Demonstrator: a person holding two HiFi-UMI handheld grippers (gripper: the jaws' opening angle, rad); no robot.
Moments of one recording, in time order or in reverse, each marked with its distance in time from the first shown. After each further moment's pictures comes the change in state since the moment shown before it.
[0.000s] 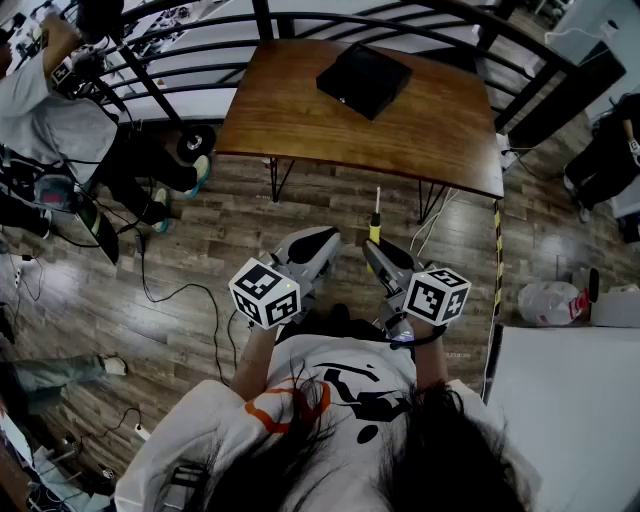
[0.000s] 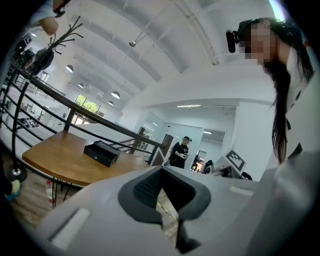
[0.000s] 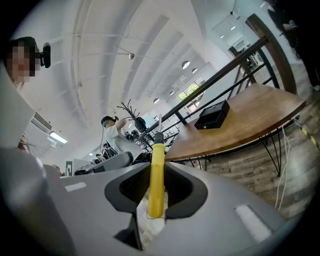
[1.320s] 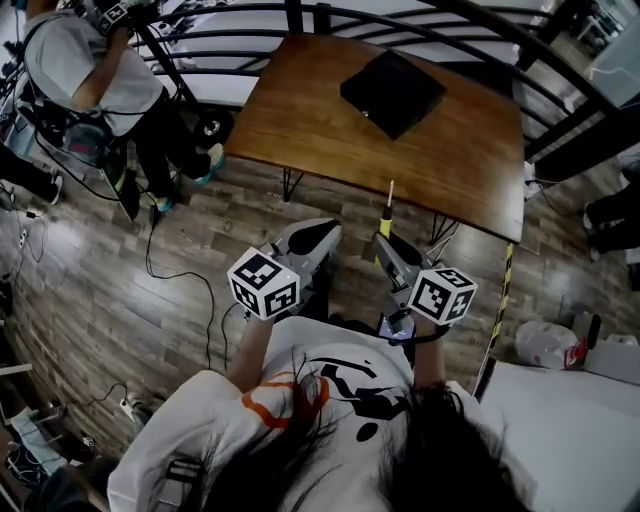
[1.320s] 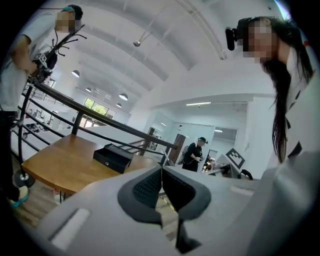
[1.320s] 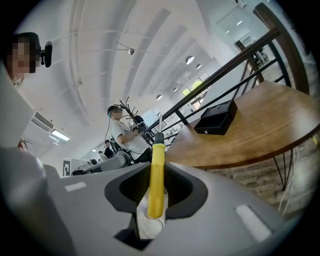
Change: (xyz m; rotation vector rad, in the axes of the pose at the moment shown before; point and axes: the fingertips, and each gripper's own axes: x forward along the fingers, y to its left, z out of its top) left arm 0.075 0.108 0.024 0.005 -0.002 0.110; right arm 0.087 -0.084 0.077 -0.029 0.049 0.039
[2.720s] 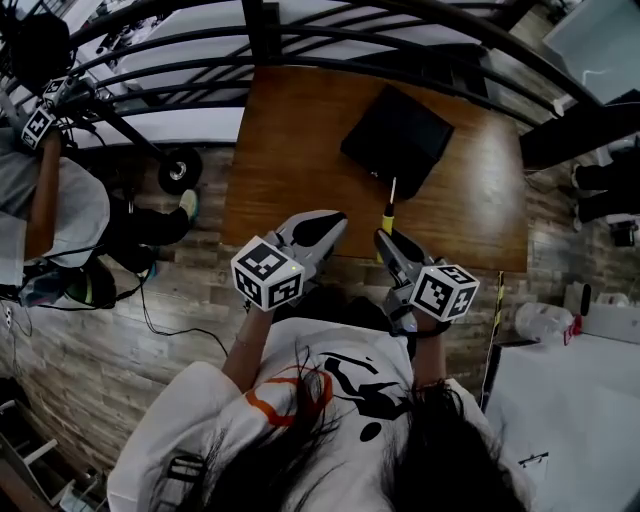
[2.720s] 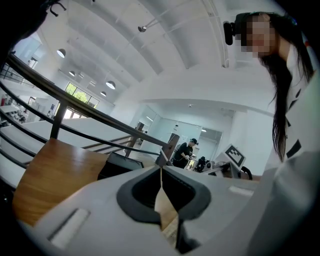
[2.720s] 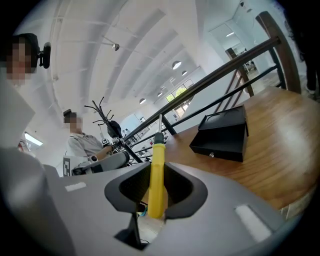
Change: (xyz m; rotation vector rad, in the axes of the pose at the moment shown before) left arm 0.112 0.313 0.144 -0.029 0.094 -0.246; right arm 0.291 -0.054 0.174 0.060 -0.056 -0.228
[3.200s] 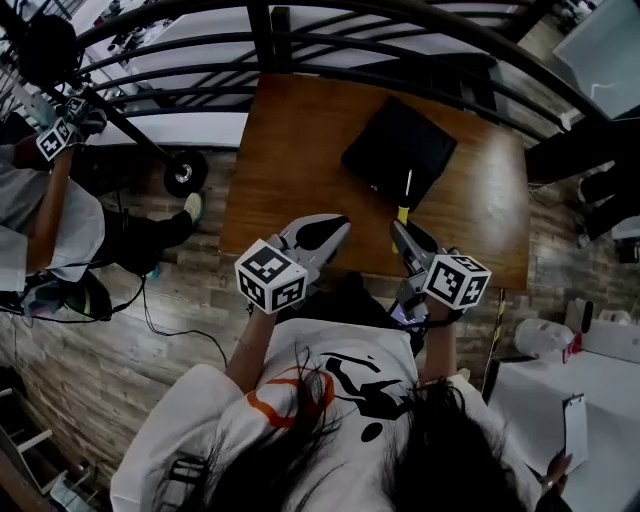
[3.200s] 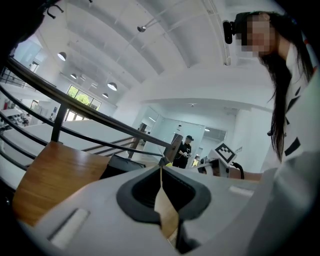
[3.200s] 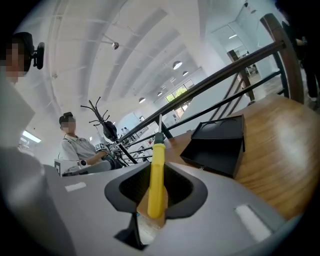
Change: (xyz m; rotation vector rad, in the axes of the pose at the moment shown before) left arm 0.039 -0.004 0.001 0.014 -0.008 0.036; right arm -0.006 -0.061 0.046 -0.035 0.003 -0.014
